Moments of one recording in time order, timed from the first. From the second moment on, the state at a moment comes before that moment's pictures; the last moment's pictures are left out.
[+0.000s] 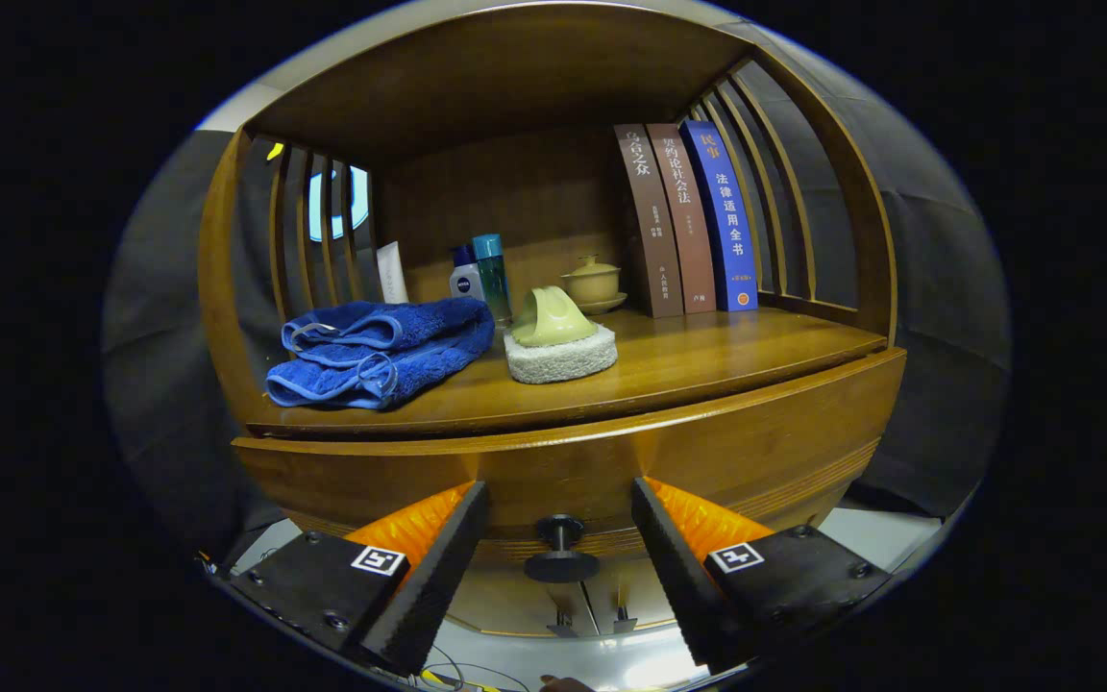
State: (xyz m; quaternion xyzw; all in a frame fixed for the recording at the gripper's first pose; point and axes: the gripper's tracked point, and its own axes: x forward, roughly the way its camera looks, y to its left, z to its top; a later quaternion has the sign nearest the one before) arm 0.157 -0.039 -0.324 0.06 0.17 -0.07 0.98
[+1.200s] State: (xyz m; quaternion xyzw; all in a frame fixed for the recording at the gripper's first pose) arm 0.091 -0.019 -0.163 0.03 0.08 -0.05 0.99
